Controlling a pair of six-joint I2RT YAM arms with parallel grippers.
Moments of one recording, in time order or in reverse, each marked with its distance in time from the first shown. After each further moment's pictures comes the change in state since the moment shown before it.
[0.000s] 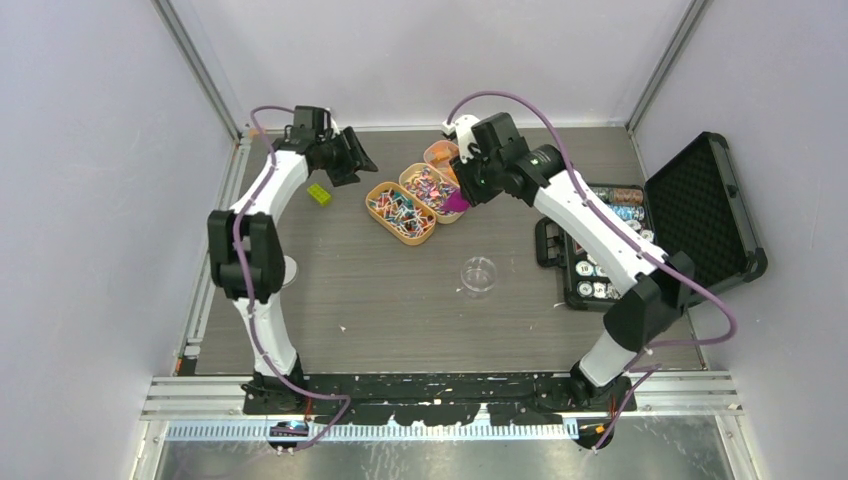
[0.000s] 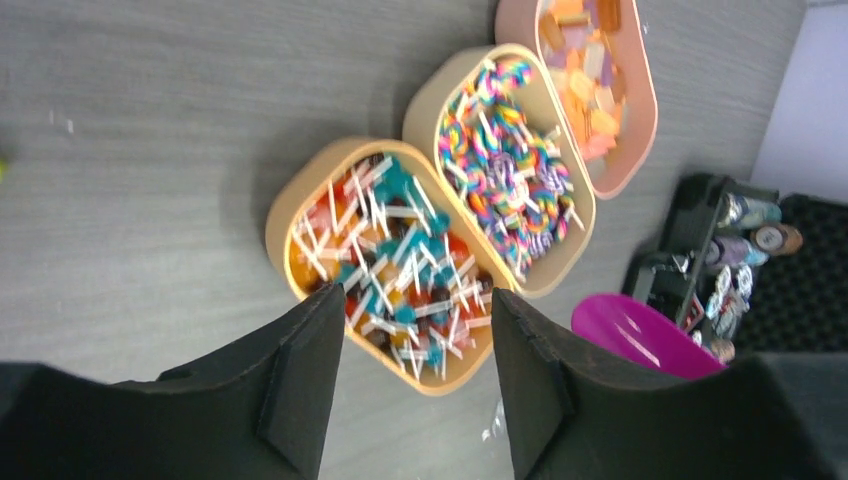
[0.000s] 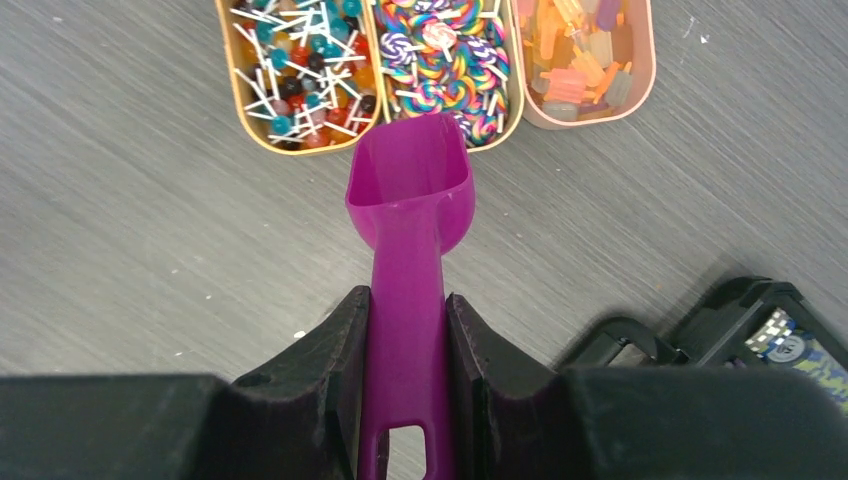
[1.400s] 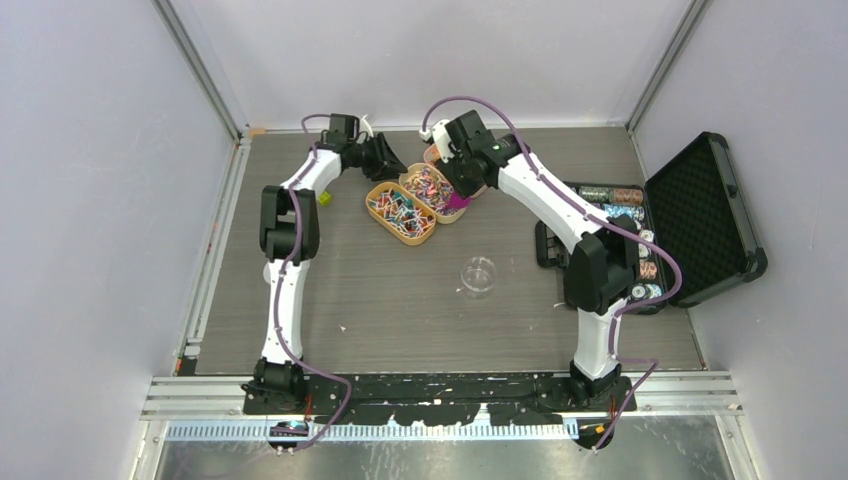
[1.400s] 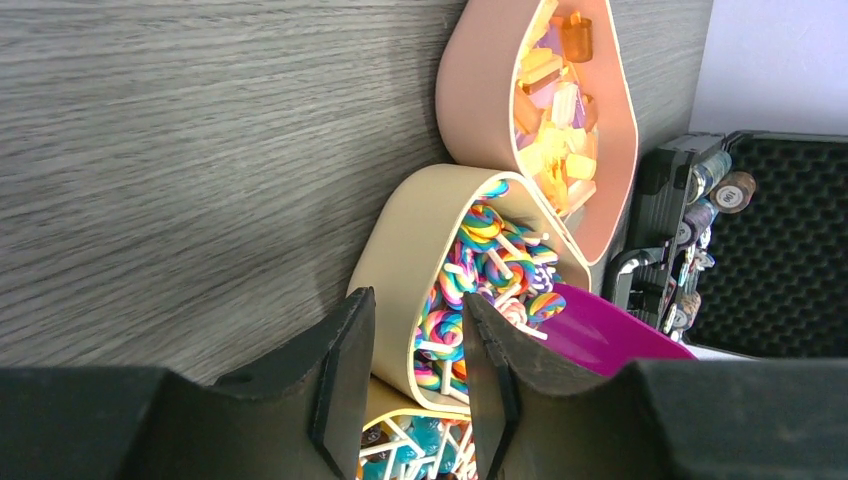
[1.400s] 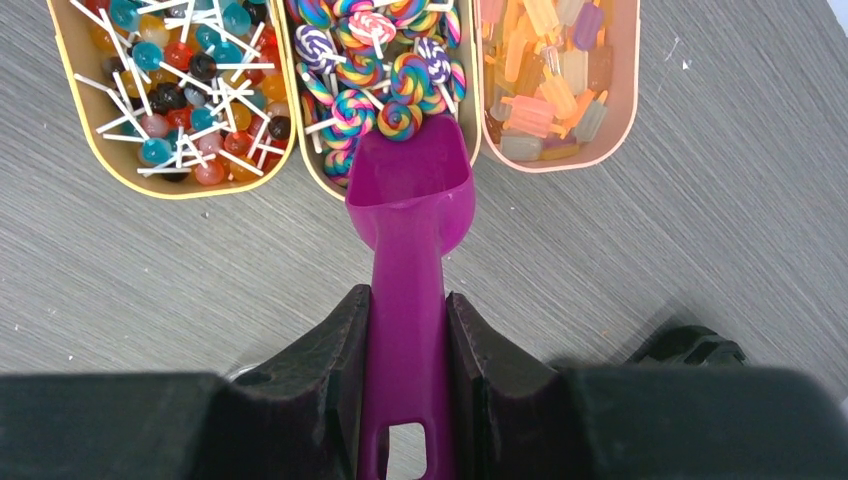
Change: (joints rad) left arm -0.038 0.583 0.444 0.174 0.314 -0.007; right arm -0.014 0.336 0.214 -0.040 0.099 -0.153
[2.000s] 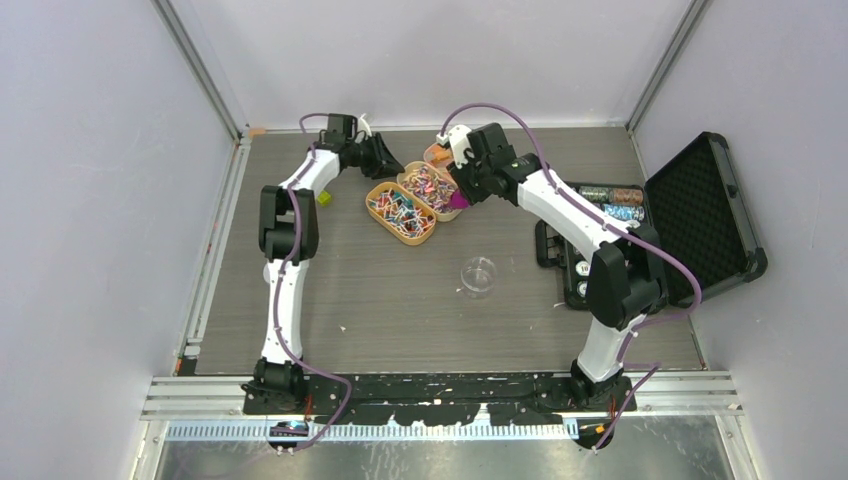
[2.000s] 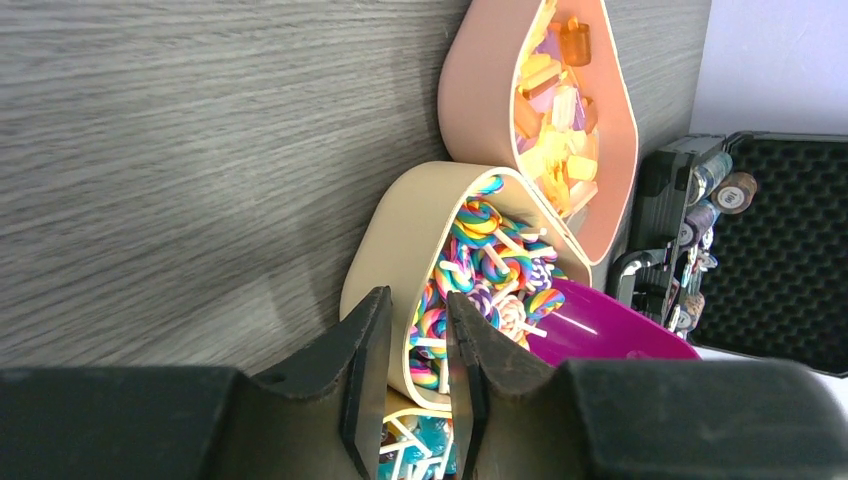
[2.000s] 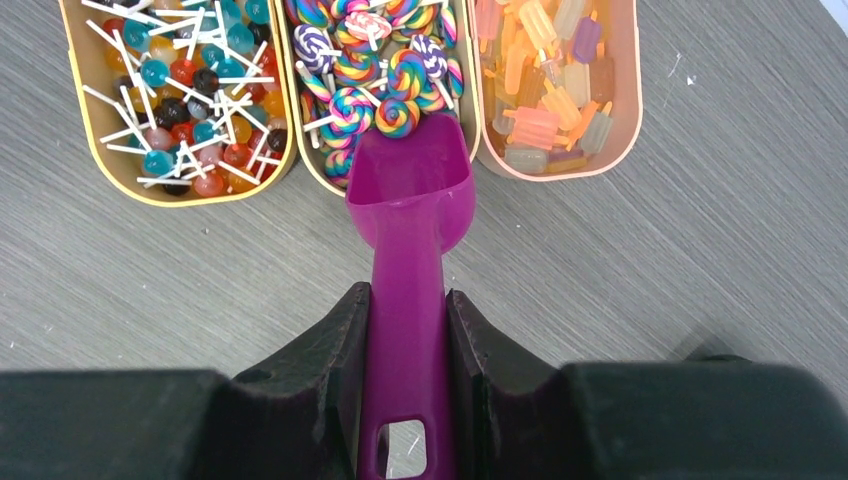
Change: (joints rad) left arm -0.002 0.000 -0.001 0.013 0.007 0.006; right arm -0.051 -0.154 -0.301 0.272 -0.098 -0.001
